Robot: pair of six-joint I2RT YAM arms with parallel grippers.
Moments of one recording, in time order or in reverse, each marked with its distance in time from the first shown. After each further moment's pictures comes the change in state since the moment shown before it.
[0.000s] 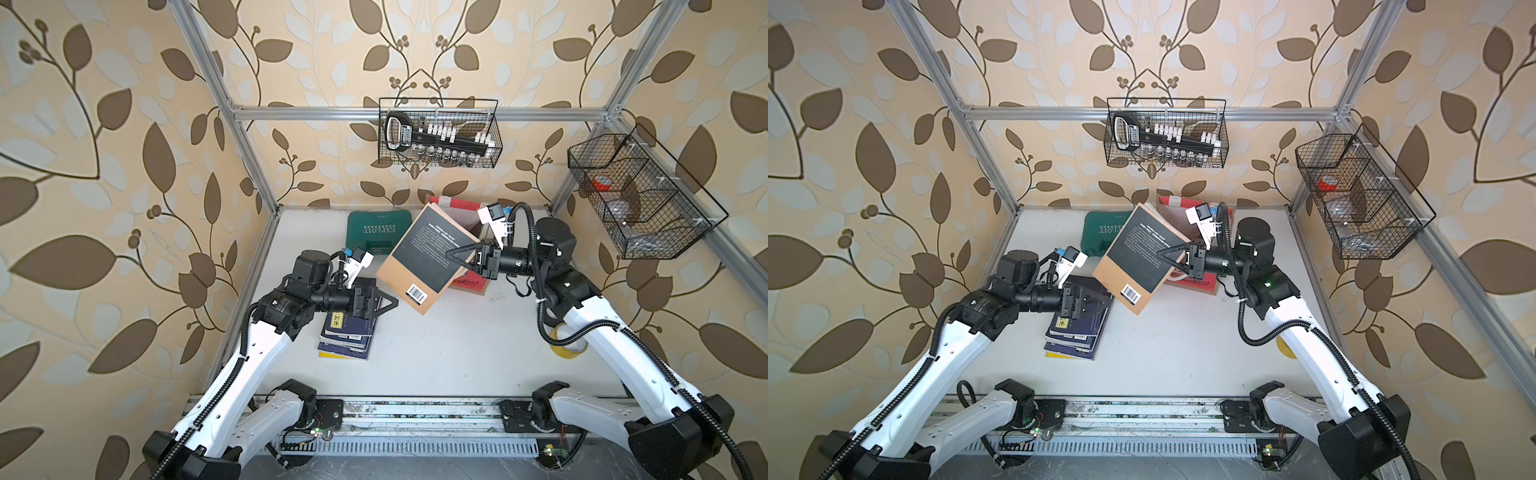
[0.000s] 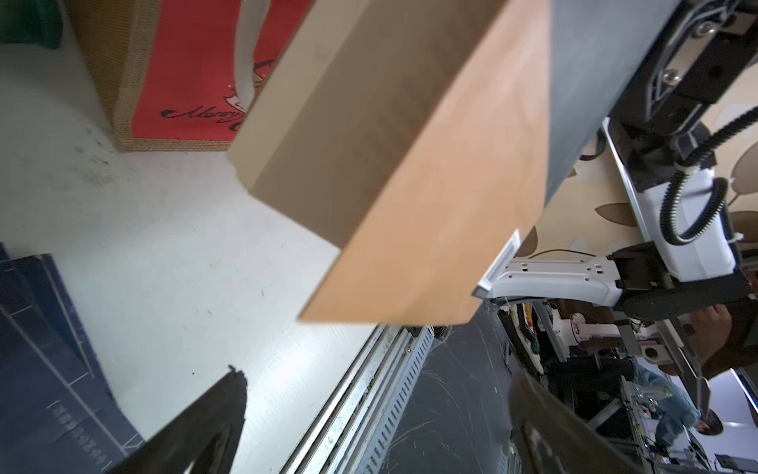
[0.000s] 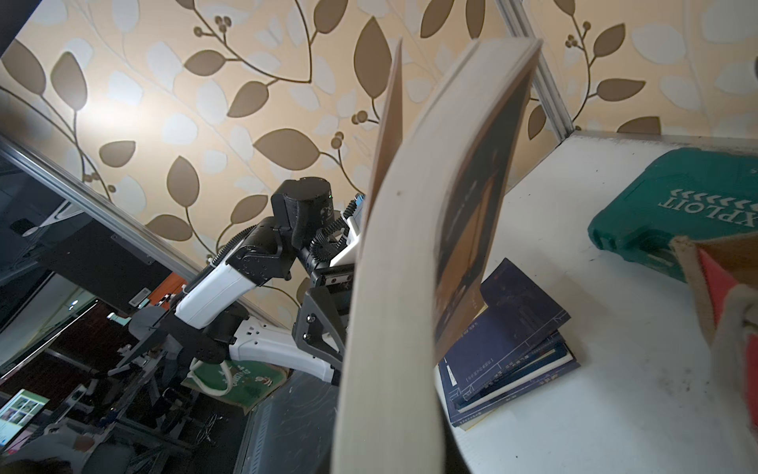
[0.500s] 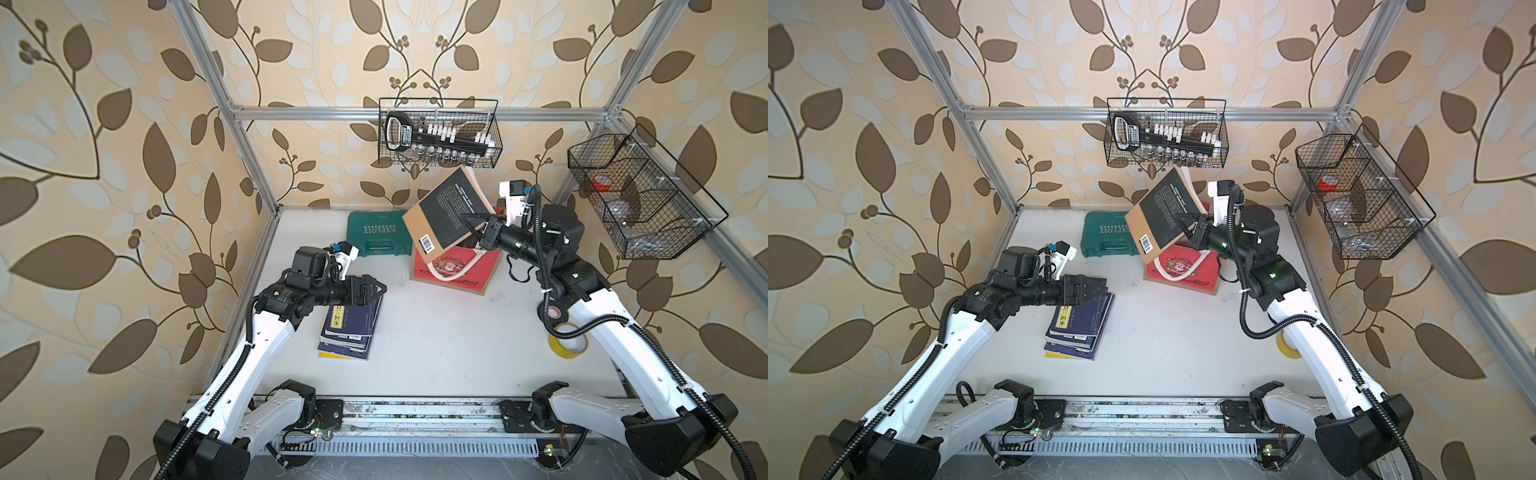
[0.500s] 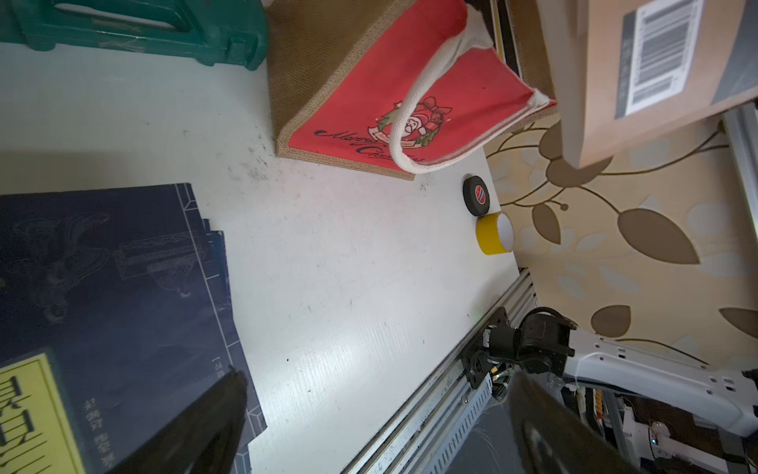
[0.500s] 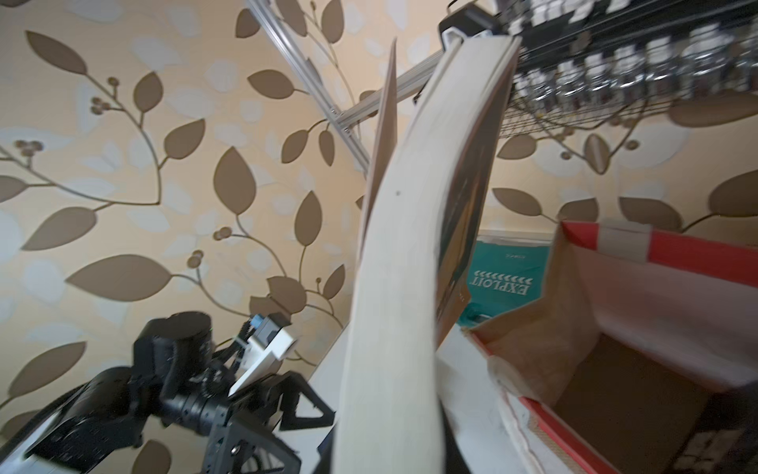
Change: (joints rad) left arm 0.065 0.071 0.010 -0.041 -0.205 -0.022; right arm -0.001 0.042 0.145 -0.121 0.573 -0.059
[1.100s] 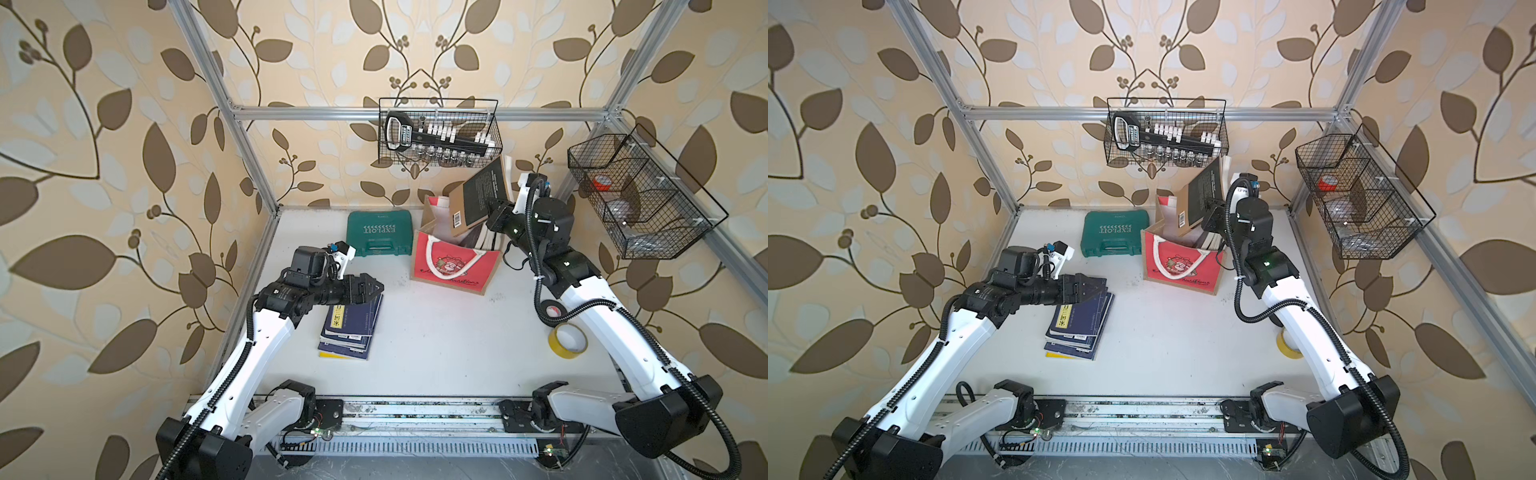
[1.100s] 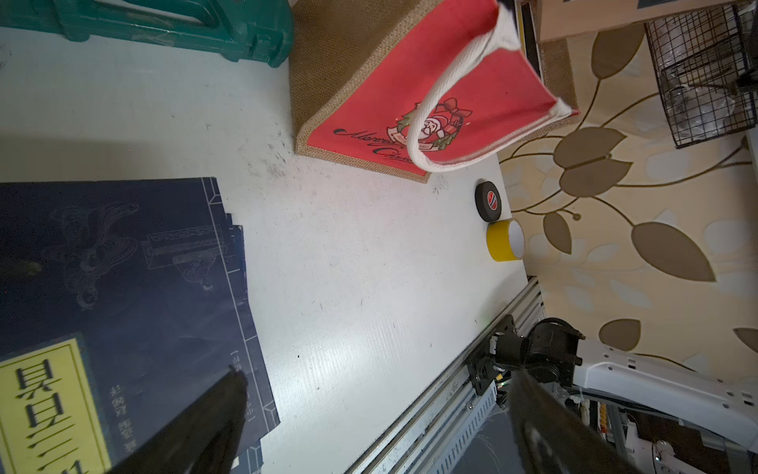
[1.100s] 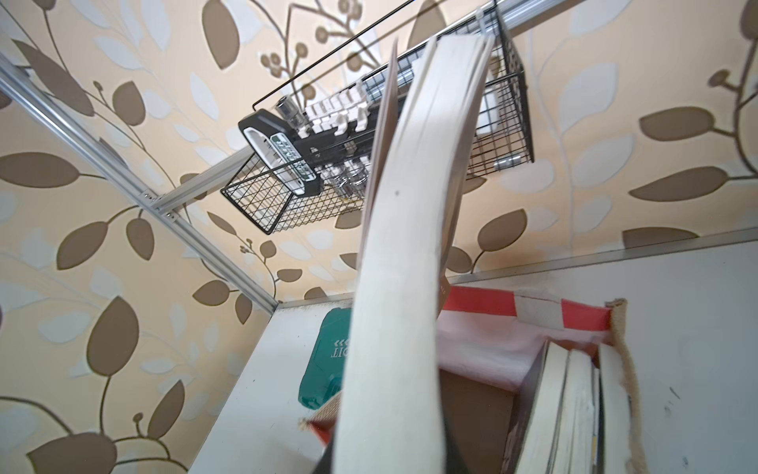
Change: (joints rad) left arm 0.018 0.006 0.000 -0.011 -0.010 -0.002; right arm -0.056 0.069 0.005 0.024 0.421 -0.040
